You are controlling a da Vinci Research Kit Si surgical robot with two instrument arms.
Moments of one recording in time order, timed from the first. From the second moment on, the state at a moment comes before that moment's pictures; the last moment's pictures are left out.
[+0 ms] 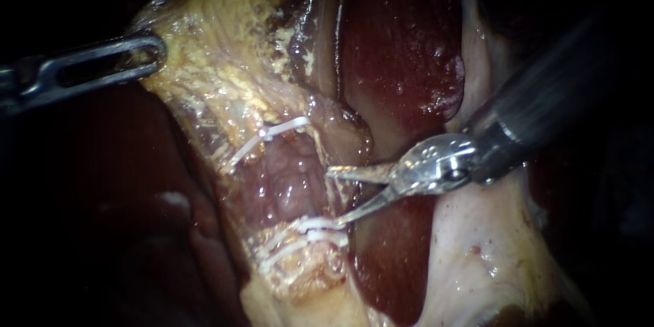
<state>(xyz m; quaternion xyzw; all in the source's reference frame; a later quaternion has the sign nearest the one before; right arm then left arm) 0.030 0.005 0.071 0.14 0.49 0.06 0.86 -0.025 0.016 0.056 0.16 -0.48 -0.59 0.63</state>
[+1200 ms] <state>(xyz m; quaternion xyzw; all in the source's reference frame) 0.025 0.006 0.069 0.18 0.48 0.13 0.85 -0.035 0.012 0.068 0.20 -0.45 -0.56 0.67</state>
